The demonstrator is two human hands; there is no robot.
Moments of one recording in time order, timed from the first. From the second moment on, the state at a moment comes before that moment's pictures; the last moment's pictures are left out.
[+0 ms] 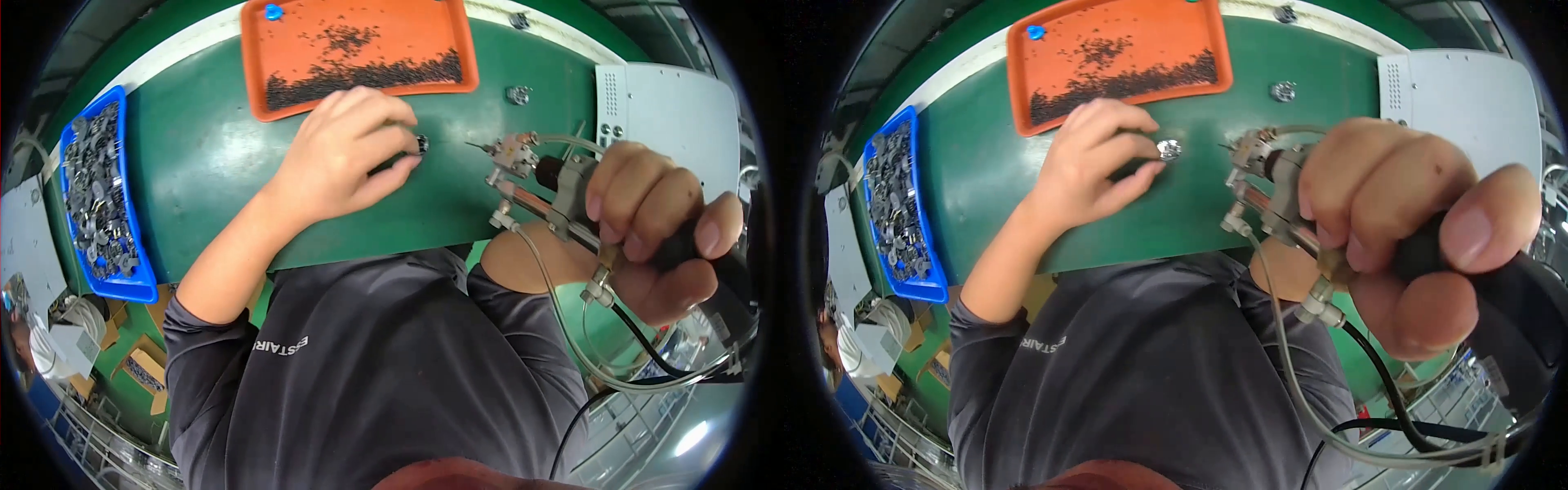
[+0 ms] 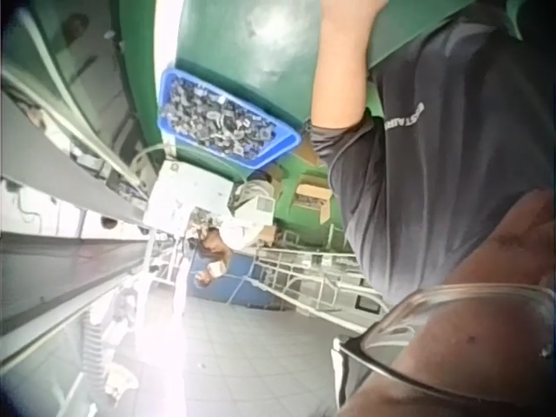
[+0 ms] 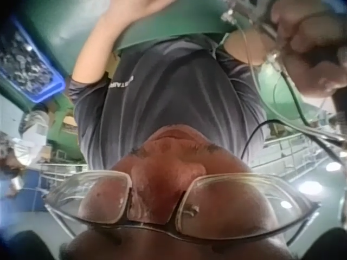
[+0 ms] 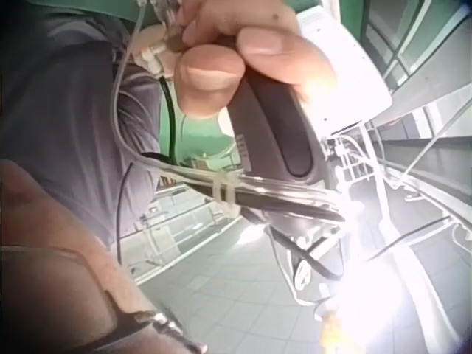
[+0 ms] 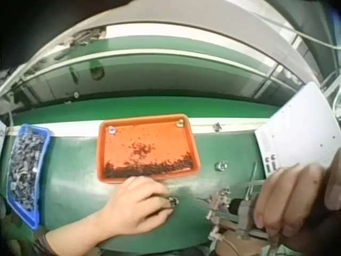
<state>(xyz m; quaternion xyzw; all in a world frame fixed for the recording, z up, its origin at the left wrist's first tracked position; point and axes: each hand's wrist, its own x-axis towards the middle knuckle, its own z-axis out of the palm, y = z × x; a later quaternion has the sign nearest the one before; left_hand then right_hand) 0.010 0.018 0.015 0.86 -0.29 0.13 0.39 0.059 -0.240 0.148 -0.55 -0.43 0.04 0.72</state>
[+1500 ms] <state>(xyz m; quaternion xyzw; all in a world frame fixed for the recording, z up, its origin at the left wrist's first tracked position) 0.006 0.008 -0.008 0.85 -0.28 0.12 0.43 0.065 -0.218 0.123 -0.47 -0.47 0.10 0.74</state>
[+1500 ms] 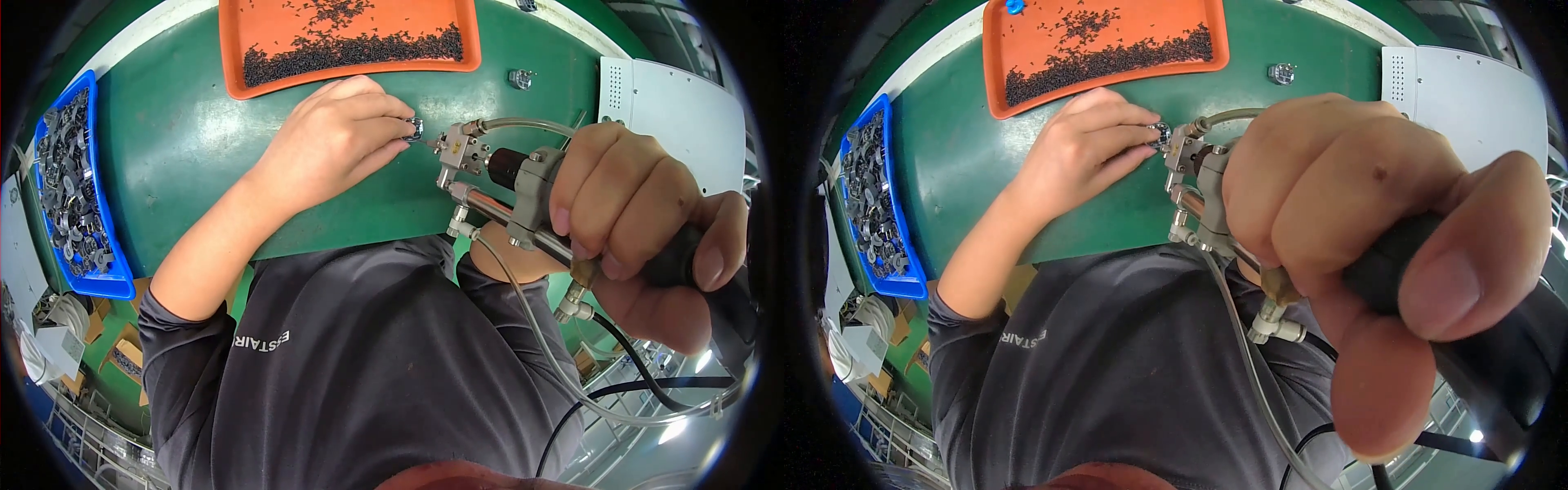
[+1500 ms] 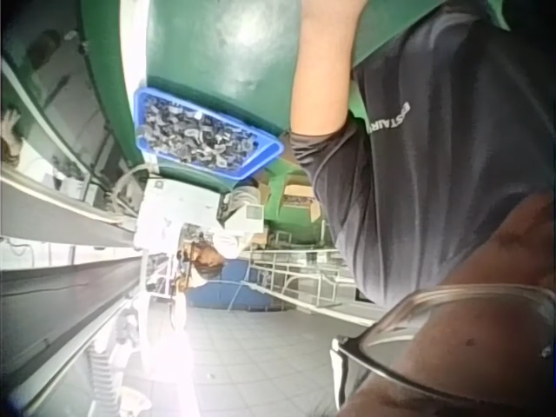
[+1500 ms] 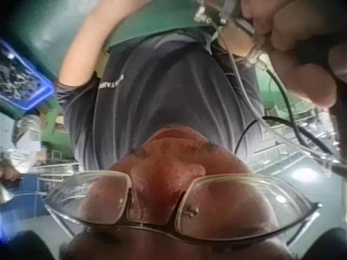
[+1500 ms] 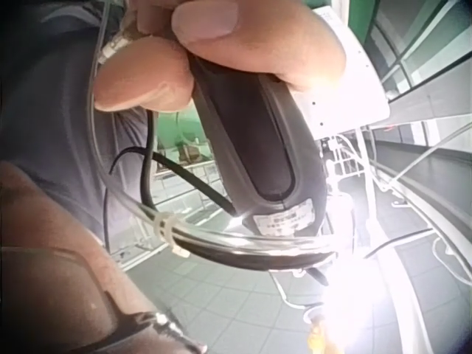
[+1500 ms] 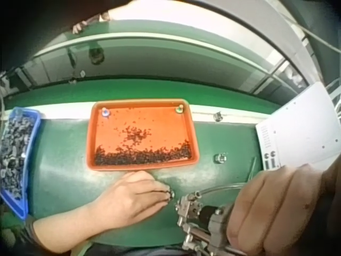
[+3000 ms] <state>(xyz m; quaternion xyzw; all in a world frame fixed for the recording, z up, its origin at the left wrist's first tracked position) 0.007 0.011 -0.008 0.84 -0.29 0.11 0.44 0.066 -0.236 0.133 -0.47 -0.48 0.10 0.73</state>
